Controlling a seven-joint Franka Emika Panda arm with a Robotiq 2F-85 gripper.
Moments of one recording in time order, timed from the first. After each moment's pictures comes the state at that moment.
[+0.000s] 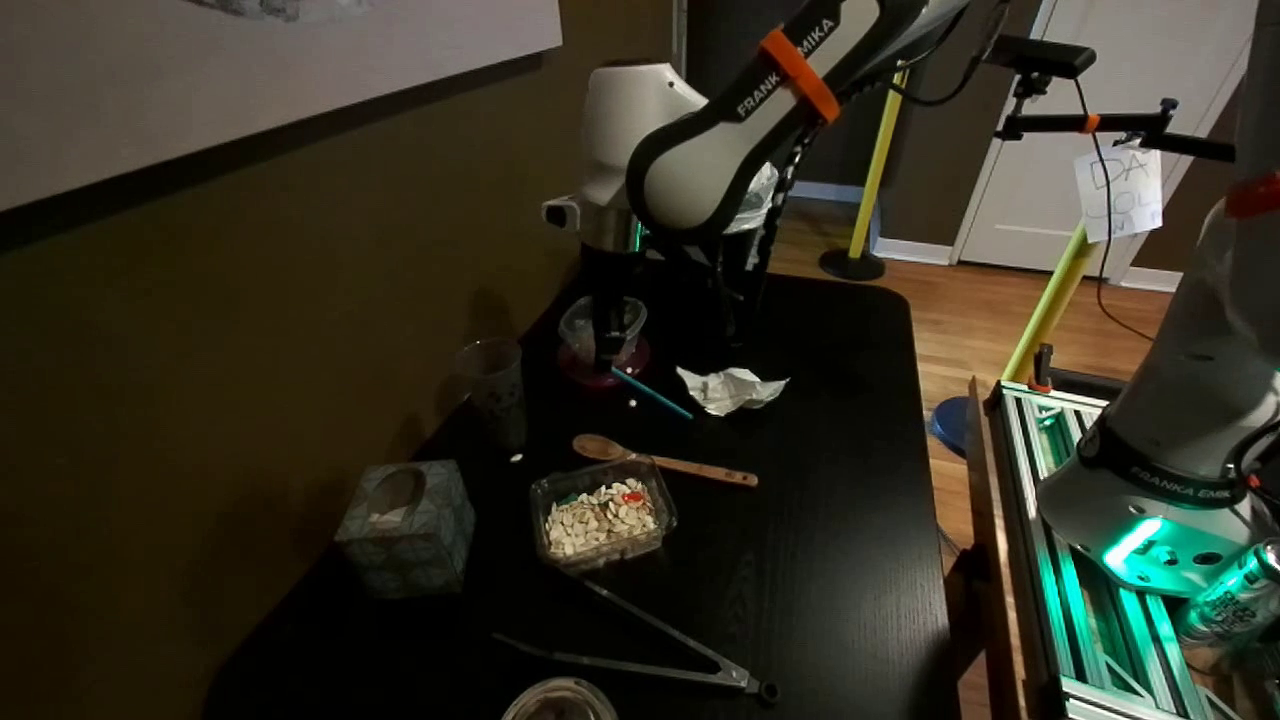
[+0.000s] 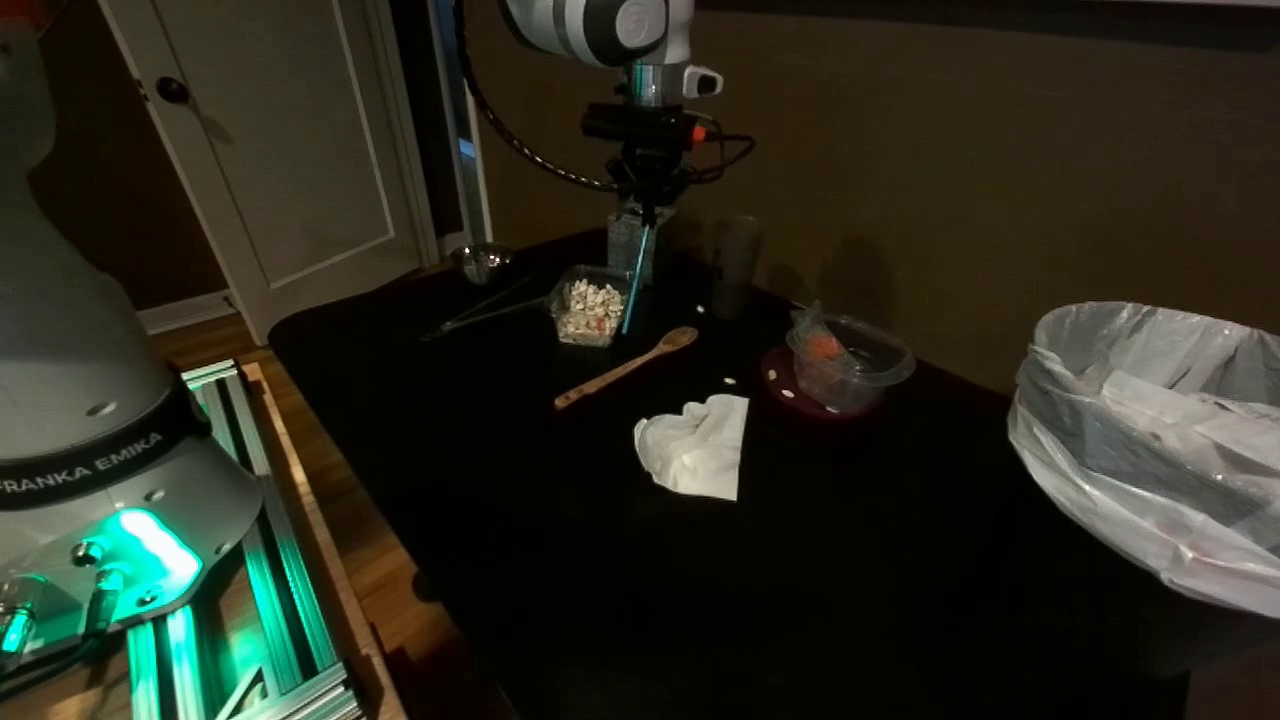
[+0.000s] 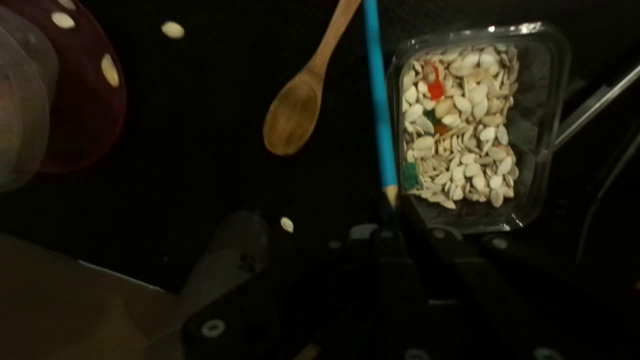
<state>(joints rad) -0.14 0.32 0.27 -2.06 -0.03 2.50 -0.47</state>
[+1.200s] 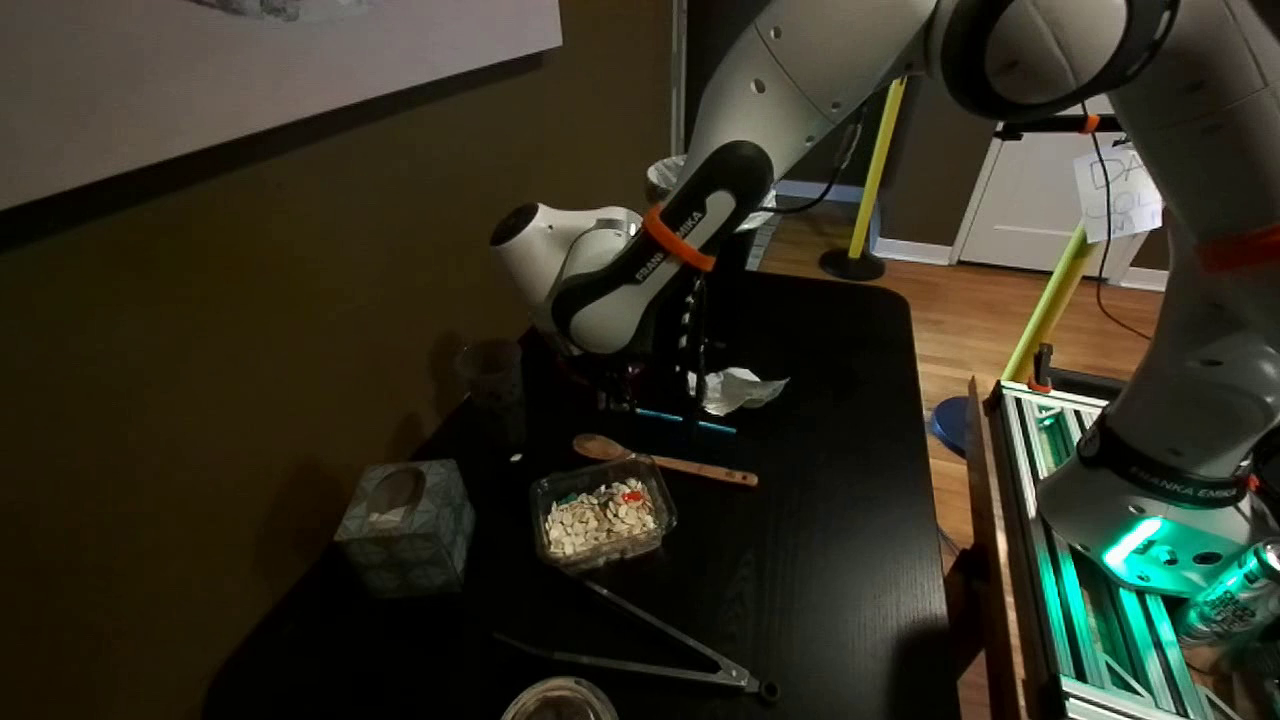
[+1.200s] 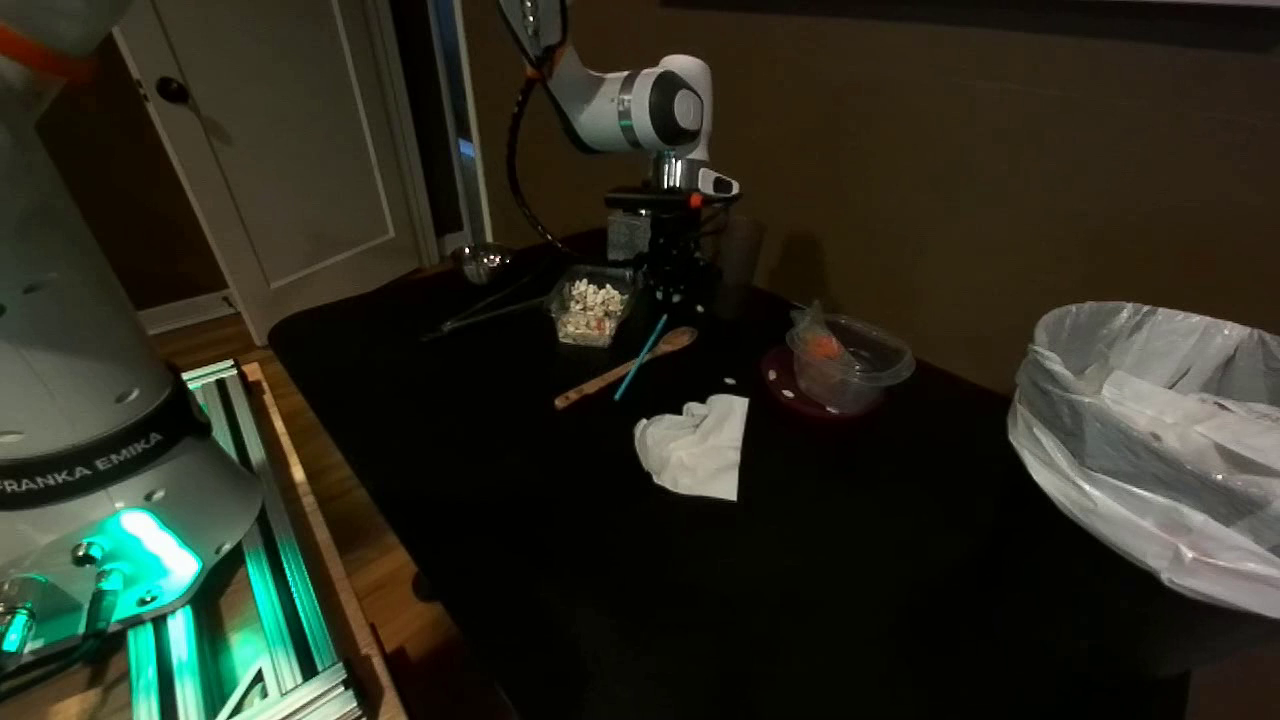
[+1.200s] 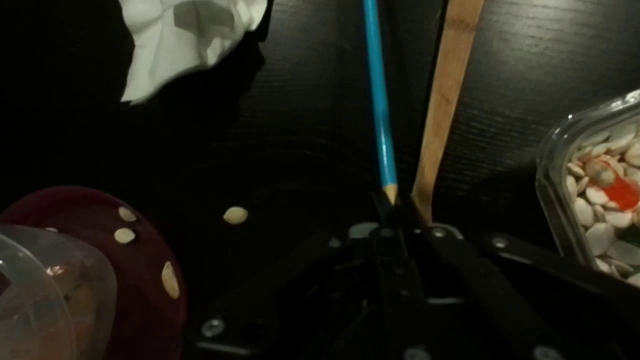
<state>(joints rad) 0.14 0.76 -0.01 -1.61 -0.28 2.08 0.02</state>
